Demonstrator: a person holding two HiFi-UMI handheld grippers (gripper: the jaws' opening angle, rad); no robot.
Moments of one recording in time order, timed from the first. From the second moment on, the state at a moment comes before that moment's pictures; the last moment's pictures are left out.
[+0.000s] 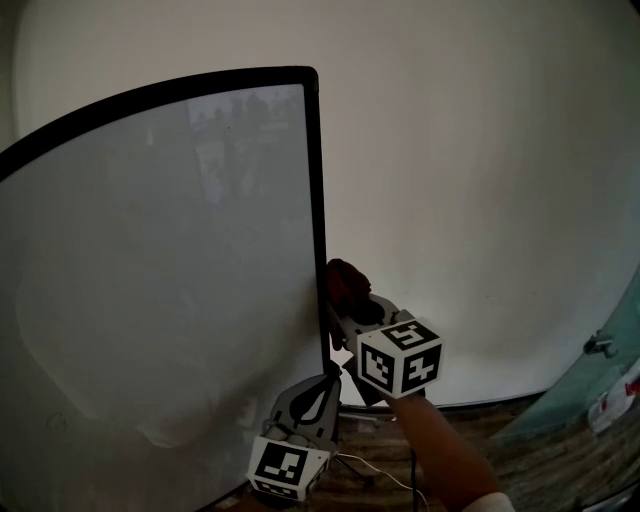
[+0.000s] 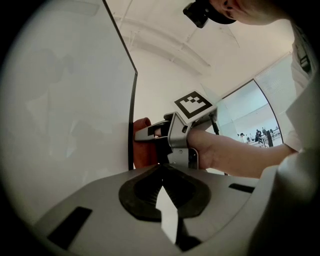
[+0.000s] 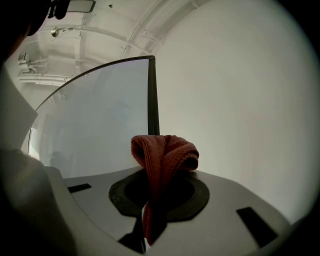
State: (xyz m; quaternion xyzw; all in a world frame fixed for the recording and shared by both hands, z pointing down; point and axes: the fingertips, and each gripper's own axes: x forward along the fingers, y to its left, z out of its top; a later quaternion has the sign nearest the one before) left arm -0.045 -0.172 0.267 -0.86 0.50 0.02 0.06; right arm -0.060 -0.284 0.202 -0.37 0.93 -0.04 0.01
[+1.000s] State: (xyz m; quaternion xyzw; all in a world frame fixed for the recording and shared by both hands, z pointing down) left arm -0.068 -0.207 0.127 -0.84 0.53 0.07 0.08; right arm -0.060 -0.289 0.110 -0.35 0.94 0.01 0.03
